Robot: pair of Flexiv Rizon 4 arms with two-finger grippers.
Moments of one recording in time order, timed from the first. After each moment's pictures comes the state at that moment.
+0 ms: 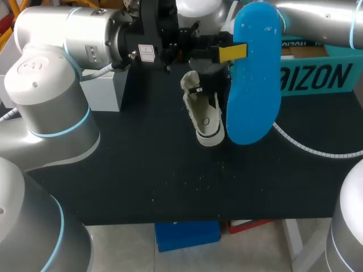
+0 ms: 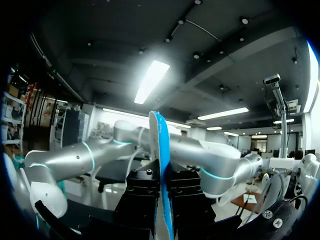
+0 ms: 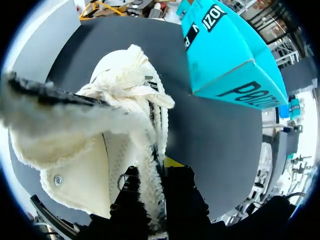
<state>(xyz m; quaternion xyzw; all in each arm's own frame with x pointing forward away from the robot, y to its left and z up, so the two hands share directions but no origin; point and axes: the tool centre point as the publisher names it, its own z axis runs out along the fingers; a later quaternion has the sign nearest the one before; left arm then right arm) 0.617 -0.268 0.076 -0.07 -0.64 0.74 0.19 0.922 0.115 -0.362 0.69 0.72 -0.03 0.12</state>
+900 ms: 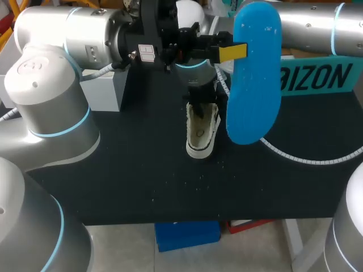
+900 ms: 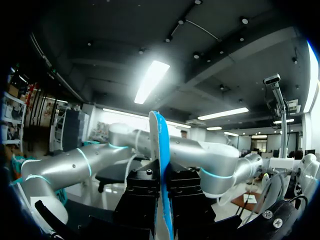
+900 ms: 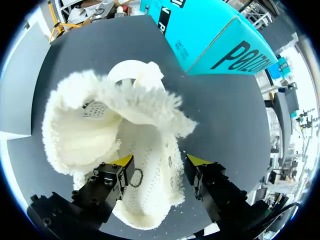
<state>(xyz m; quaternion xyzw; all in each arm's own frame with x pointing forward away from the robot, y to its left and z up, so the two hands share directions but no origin) 0.617 -0.268 0.076 -0.07 -0.64 0.74 0.19 0.912 0.137 -0.381 0.78 0.61 -0.02 0.12</state>
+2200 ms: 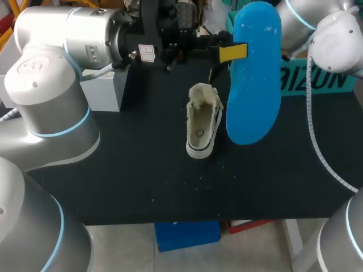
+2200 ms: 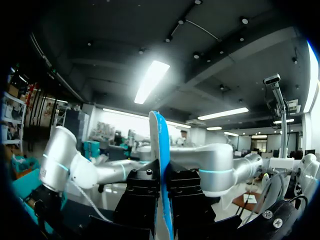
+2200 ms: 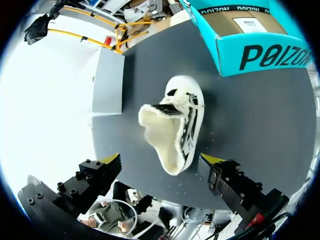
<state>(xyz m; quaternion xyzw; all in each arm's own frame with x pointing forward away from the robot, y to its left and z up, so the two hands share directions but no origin) 0.617 -0.268 0.076 -0.07 -0.64 0.74 0.19 0.893 0.114 -0.251 0.71 0.64 0.22 -0.21</state>
